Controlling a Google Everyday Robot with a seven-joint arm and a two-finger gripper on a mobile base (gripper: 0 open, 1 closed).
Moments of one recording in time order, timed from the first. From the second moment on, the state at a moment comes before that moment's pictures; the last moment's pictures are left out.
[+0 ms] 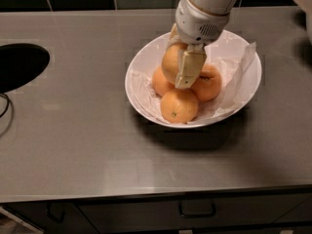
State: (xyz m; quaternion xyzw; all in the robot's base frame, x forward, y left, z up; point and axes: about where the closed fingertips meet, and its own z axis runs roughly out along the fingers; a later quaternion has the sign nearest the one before) arm 0.532 -0.054 0.948 -0.76 0.63 0.03 0.16
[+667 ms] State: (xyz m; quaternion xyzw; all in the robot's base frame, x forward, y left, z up) arm 0.504 -0.058 1.004 -0.73 0.65 -0.05 0.23
